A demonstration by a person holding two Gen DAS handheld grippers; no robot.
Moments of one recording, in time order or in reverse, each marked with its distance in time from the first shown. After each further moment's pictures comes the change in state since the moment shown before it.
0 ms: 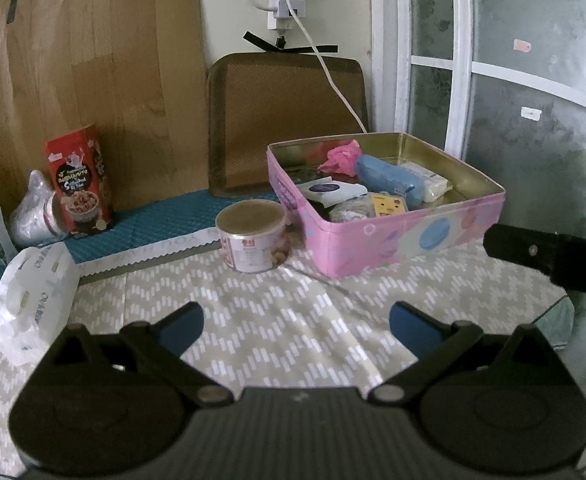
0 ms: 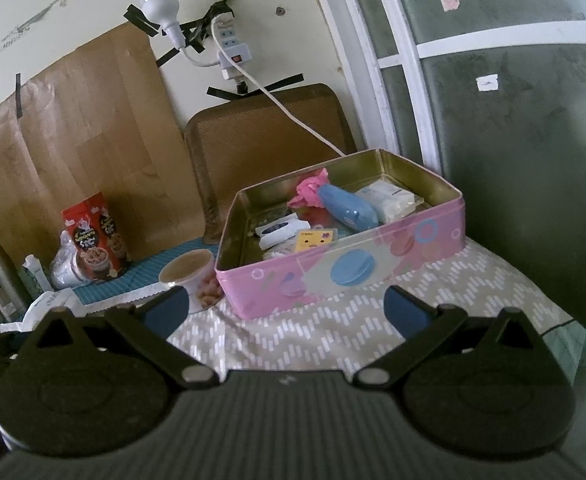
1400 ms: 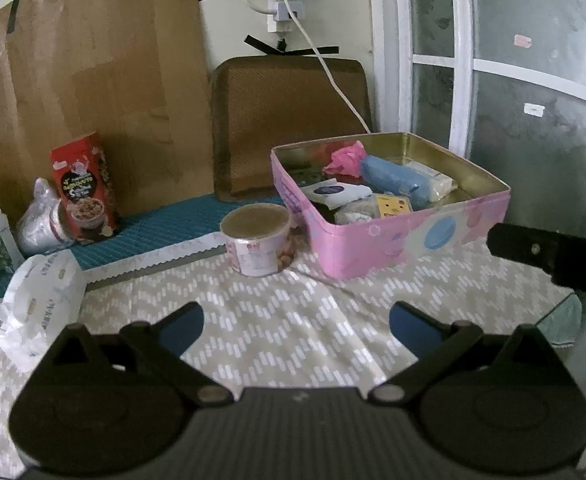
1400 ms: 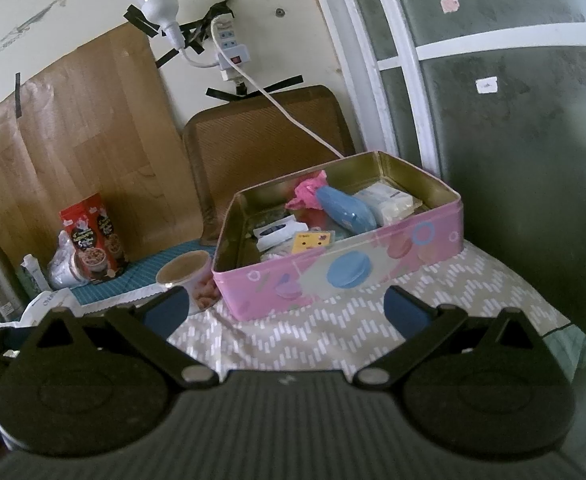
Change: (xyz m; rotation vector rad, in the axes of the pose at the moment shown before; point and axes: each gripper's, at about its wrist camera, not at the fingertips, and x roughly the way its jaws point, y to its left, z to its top) left arm 0.000 0.002 0.002 0.030 -0.003 0.013; right arm -0.002 0.001 -0.001 -0.001 -0.008 -0.014
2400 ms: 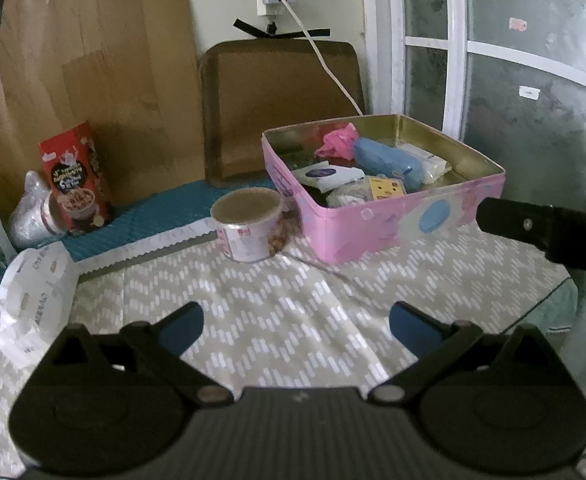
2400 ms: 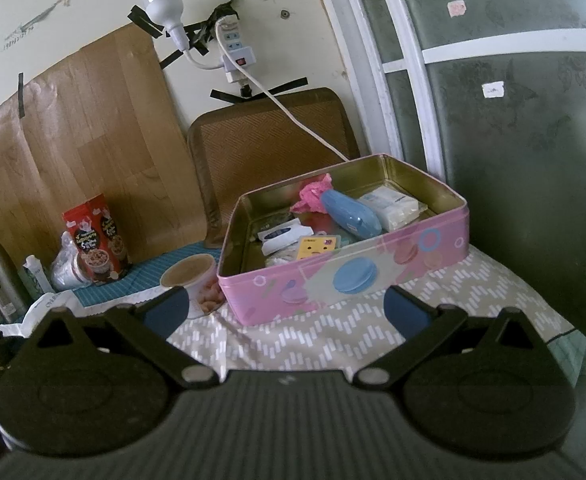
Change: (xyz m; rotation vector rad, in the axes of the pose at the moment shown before) left arm 0.004 -0.003 0.000 0.023 0.046 -0.013; right arm 0.001 0.005 0.002 -0.003 -0.004 0.001
